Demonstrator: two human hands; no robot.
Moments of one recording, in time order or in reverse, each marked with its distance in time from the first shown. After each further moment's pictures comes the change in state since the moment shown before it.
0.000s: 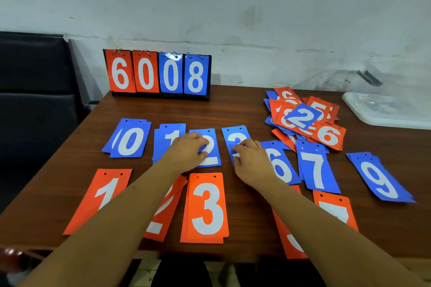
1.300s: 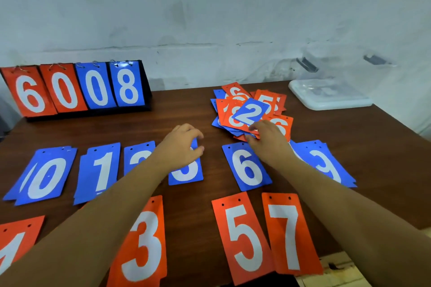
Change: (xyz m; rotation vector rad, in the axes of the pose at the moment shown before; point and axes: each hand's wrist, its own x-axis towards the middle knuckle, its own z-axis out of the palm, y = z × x) left_hand 0.077 0.108 0.000 -0.178 0.062 0.230; right_hand -0.002 0.165 -0.065 0.162 0.253 0.232
